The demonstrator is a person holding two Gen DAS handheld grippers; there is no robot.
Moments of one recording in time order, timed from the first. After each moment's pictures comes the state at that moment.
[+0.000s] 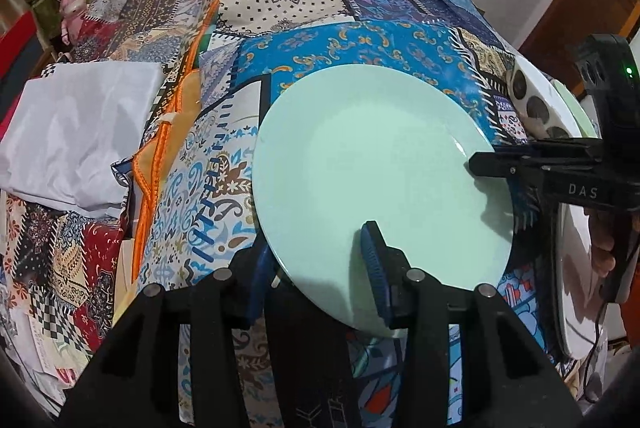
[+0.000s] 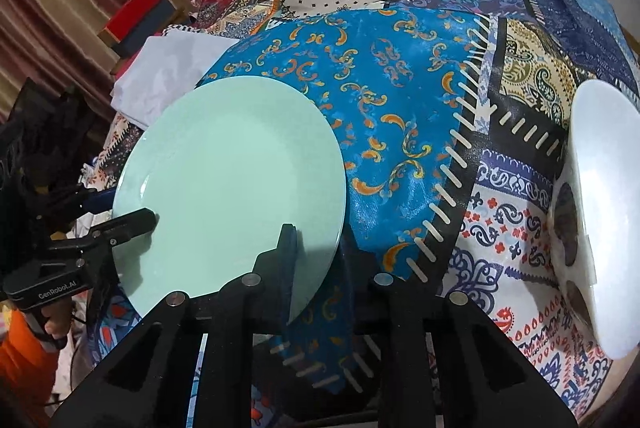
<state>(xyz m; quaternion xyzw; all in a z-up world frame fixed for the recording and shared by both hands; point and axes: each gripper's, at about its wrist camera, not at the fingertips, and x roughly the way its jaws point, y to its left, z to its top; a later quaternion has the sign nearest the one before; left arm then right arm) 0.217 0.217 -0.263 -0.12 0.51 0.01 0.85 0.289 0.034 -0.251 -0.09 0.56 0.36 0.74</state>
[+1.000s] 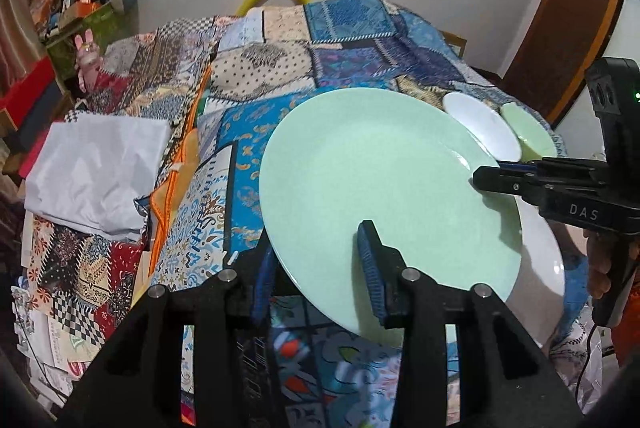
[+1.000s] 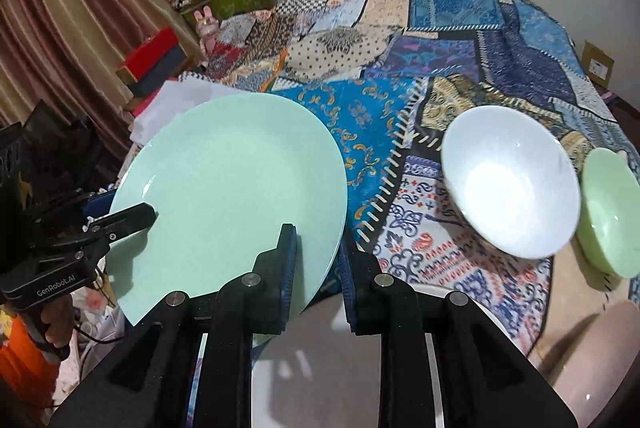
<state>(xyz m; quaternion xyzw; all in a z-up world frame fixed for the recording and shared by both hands) 0.172 0.156 -0.170 -0.08 0.44 0.02 0.89 0.242 -0.026 -0.171 -0.06 0.48 0.35 0.80</state>
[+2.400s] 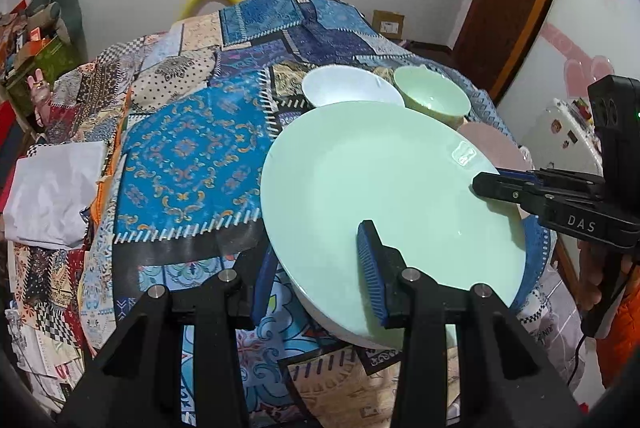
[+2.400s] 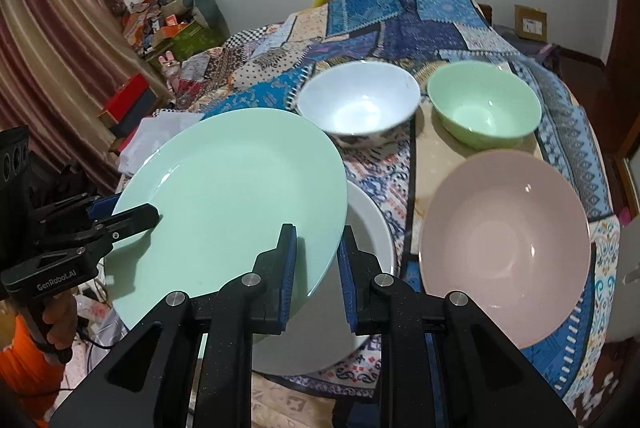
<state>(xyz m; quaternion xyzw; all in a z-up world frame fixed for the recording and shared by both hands) 0.154 0.012 -0.153 -0.04 0.45 -0.06 0.89 0.189 -0.178 -0.163 0.02 0.47 0.29 0.83</state>
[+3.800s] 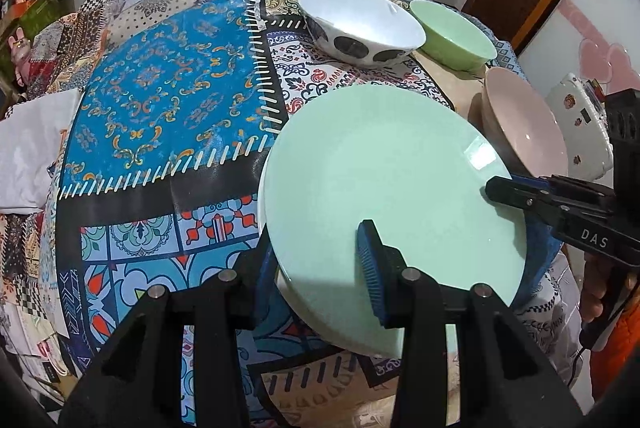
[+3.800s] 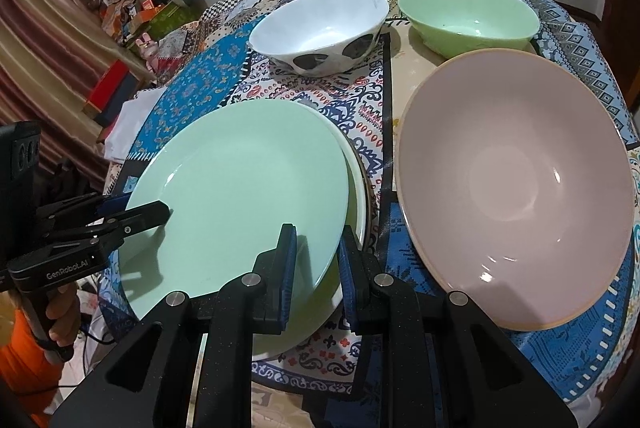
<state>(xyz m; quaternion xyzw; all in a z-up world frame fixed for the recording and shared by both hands) 0.178 0.004 -0.221 -0.06 0.53 -0.07 0.84 0.191 -0.193 -0.213 0.04 0.53 0.27 0.80</state>
